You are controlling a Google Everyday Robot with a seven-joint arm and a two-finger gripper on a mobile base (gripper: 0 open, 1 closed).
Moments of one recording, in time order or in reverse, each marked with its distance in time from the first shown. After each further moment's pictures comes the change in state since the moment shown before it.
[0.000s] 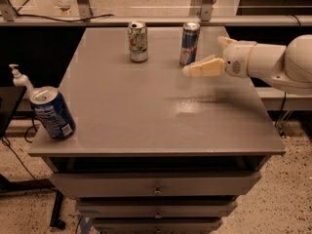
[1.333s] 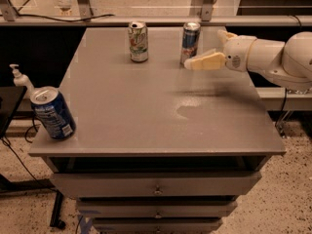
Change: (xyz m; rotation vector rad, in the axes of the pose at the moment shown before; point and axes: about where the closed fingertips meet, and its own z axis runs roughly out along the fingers) arm -0.008 -0.023 0.012 -0.013 -0.057 -0.023
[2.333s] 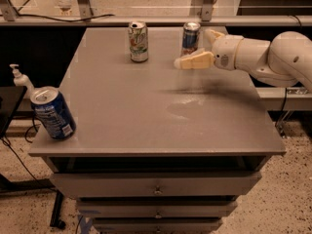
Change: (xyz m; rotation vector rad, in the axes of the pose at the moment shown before) arm -0.005 0.013 0.031 -0.060 -0.033 -0.001
